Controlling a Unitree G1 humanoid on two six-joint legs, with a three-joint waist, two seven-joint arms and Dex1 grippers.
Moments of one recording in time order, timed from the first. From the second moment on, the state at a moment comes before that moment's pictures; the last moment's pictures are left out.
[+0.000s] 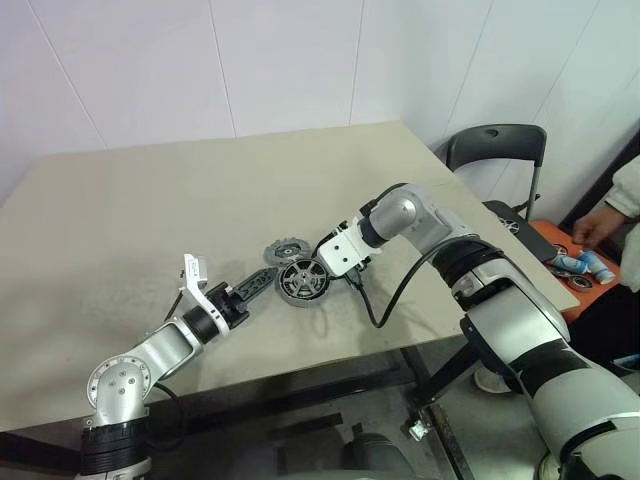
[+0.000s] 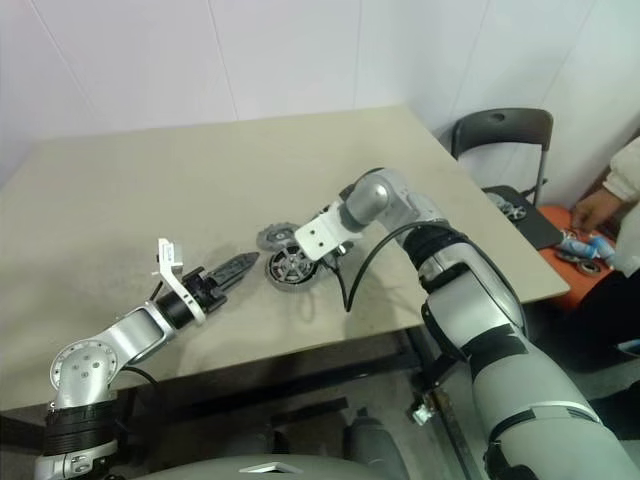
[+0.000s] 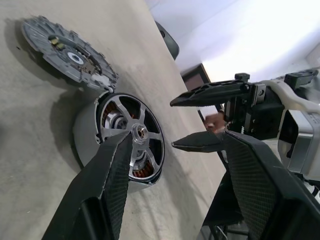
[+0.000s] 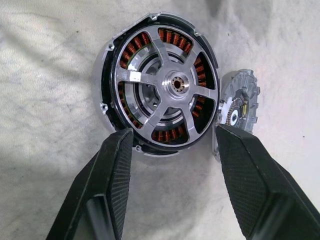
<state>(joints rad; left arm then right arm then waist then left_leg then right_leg) -0.10 0.31 0.29 -0.20 -1.30 0.95 -0.17 -1.15 -0.34 0.53 0.94 -0.40 -0.59 1.25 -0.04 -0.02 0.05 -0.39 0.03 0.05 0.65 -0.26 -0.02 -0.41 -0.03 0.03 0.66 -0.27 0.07</state>
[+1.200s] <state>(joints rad) -0.18 0.55 0.36 -0.13 -1.45 1.03 -0.26 -0.32 -0.34 -0.09 -0.40 0.18 0.87 0.54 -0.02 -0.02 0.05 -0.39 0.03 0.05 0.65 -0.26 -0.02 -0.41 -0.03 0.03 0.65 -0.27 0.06</state>
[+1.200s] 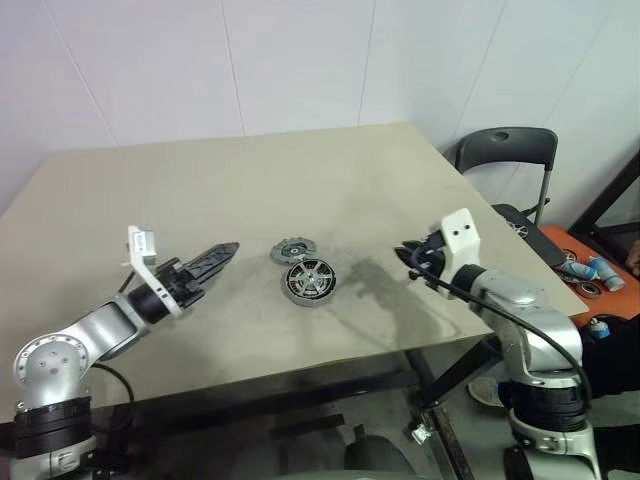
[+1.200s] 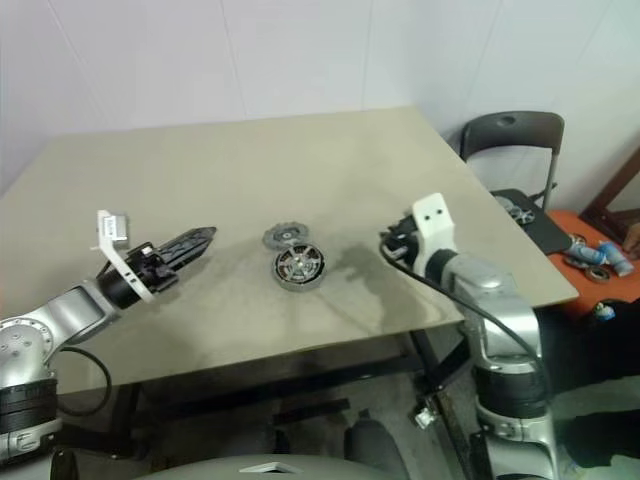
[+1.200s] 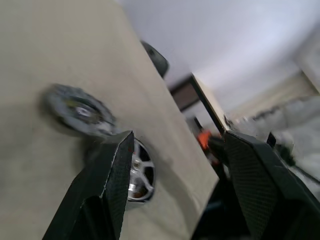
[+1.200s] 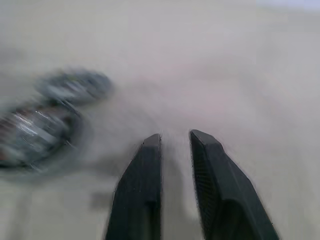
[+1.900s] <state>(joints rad) -0.15 0.60 0.39 -0.15 -1.43 1.04 -0.26 -0.33 -0.37 -0.06 -0.32 0.27 0.87 0.51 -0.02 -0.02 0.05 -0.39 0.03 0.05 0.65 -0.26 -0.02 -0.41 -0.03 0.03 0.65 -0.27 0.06</state>
